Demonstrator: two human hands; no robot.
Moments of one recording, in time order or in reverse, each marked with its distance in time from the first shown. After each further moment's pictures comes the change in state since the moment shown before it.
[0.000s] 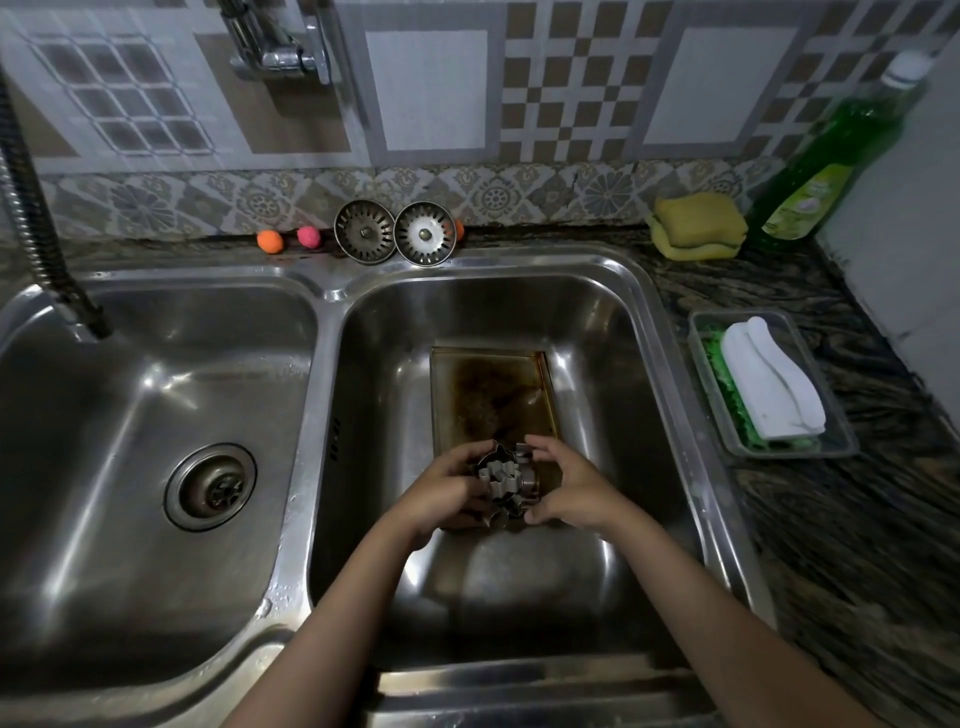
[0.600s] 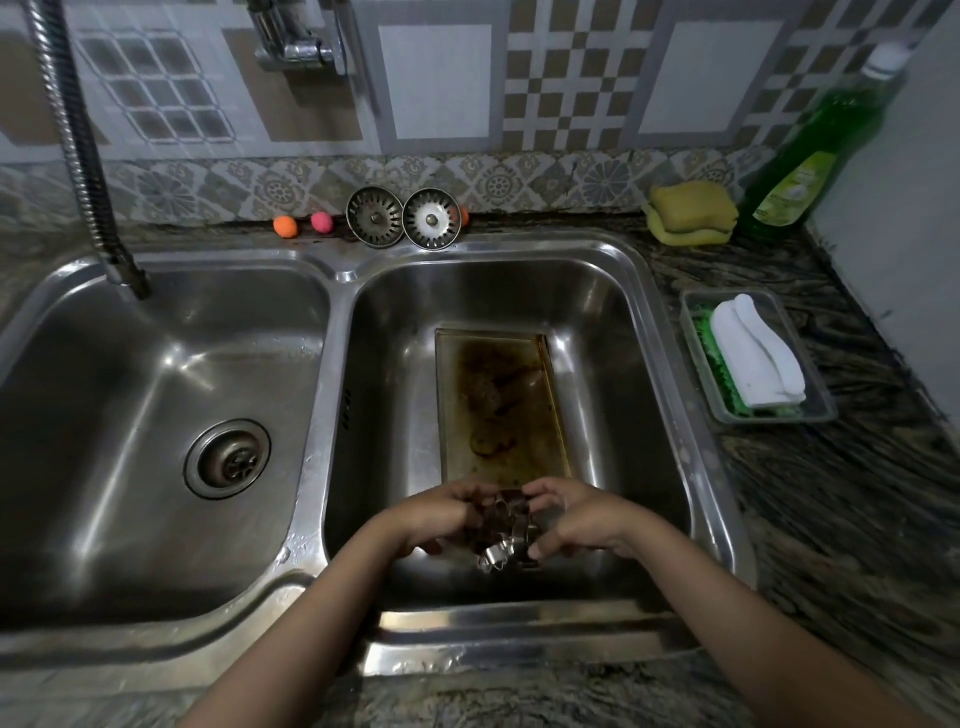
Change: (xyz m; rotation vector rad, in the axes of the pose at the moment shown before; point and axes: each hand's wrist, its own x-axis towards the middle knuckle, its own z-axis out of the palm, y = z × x) left_hand -0.043 -0.018 0.006 0.372 -0.187 -0.167; right_hand -0.044 0.016 0.012 -0.161 -0.248 0.211
